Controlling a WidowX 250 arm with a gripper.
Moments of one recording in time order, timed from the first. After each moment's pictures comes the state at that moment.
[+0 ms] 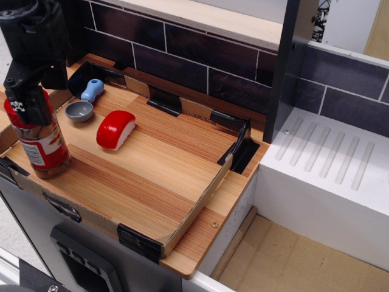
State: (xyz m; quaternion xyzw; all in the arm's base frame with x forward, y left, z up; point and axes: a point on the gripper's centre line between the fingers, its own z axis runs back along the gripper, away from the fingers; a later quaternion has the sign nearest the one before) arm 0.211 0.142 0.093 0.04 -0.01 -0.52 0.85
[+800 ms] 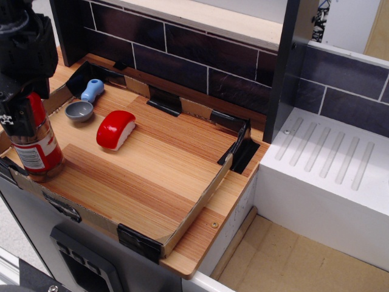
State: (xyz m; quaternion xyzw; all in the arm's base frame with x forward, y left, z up) arm 0.198 0.151 0.086 0.07 0.03 -0.48 0.87
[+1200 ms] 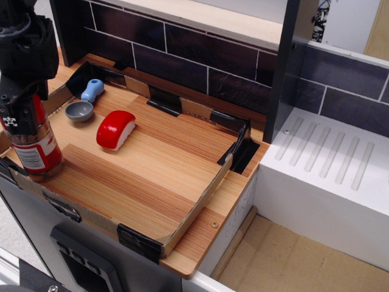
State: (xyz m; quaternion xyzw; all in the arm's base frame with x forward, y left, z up) arm 0.203 0.146 0.085 0.09 0.03 -0.46 0.88
